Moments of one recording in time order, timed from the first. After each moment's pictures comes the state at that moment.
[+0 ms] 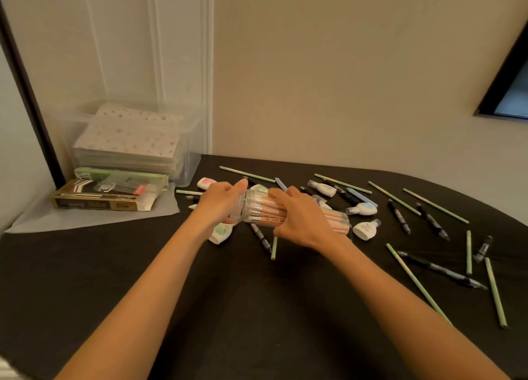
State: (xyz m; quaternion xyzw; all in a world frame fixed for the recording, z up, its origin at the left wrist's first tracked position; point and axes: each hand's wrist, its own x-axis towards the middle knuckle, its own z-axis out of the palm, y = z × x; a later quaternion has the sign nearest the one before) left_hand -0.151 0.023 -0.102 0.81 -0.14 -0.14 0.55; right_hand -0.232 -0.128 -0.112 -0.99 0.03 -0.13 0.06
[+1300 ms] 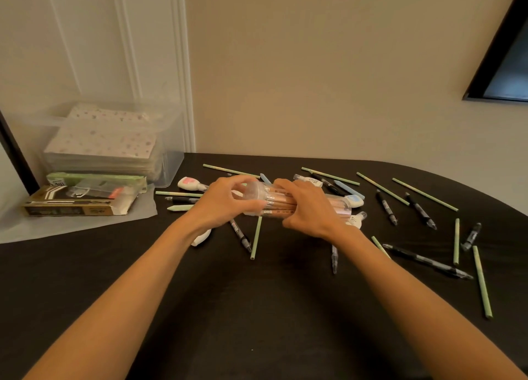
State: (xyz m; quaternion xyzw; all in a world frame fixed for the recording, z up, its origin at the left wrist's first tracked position) left_hand -0.154 -0.010 -0.108 0.79 -0.38 -0.10 0.47; right_hand -0.241 -0.192 -0.119 -0.98 0.02 -0.16 0.08
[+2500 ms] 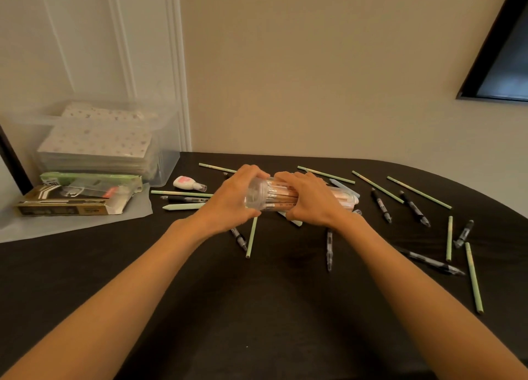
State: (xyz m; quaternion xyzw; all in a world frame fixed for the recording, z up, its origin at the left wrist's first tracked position) left_hand -0.169 -0.025 -0.105 0.79 -0.48 0.02 0.37; right_hand -0.242 -0.201 -0.101 -0.99 0.03 -0.14 0.07
